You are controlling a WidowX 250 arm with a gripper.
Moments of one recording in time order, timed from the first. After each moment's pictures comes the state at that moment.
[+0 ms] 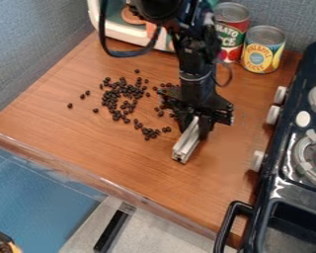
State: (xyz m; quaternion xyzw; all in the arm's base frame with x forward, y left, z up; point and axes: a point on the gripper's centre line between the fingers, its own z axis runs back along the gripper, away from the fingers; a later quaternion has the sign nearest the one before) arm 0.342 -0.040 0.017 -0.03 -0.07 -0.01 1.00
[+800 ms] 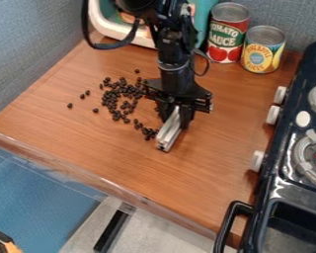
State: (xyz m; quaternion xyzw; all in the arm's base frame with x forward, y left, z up) arm 0.344 -0.003 0.015 -0.02 -0.07 0.02 1.00
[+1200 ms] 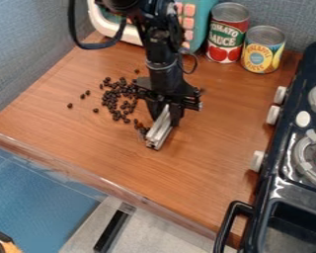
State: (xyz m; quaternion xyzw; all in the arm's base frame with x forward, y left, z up) arm 0.338 0.013 0.015 -0.02 -0.07 0.04 1.00
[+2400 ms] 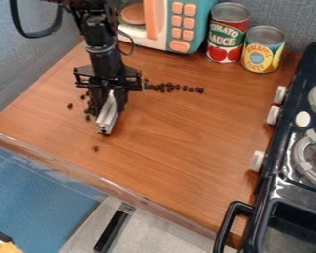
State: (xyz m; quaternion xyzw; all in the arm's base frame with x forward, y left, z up) arm 0.329 0.092 0.024 -0.02 -0.06 0.16 0.99
